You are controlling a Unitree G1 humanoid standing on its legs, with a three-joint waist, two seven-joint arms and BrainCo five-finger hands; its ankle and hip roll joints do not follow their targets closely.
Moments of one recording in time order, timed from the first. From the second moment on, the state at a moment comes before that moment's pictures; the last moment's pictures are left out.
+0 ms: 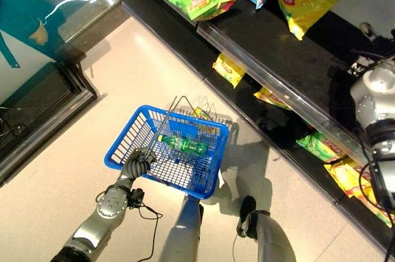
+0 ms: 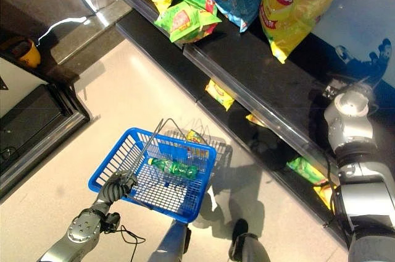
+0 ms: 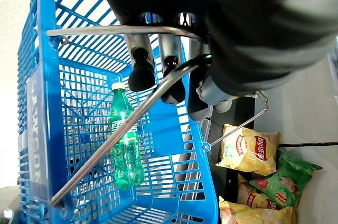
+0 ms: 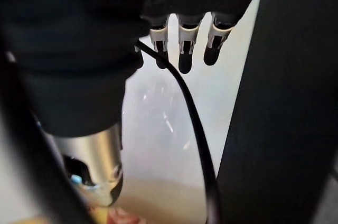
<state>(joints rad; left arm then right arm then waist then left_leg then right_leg) -0.11 0.65 -0.32 0.12 -0.37 -0.06 0.23 -1.12 -0.84 0.12 0.85 0.64 -0.19 -0.55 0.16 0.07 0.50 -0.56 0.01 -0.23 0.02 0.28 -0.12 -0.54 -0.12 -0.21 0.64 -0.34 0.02</state>
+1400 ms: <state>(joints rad) -0.08 0.67 -0.32 0.08 -0.41 -0.07 0.18 -1.44 -0.82 0.36 1.11 0.74 -0.11 -0.33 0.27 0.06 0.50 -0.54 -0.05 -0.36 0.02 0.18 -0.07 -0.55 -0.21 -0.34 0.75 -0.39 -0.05</state>
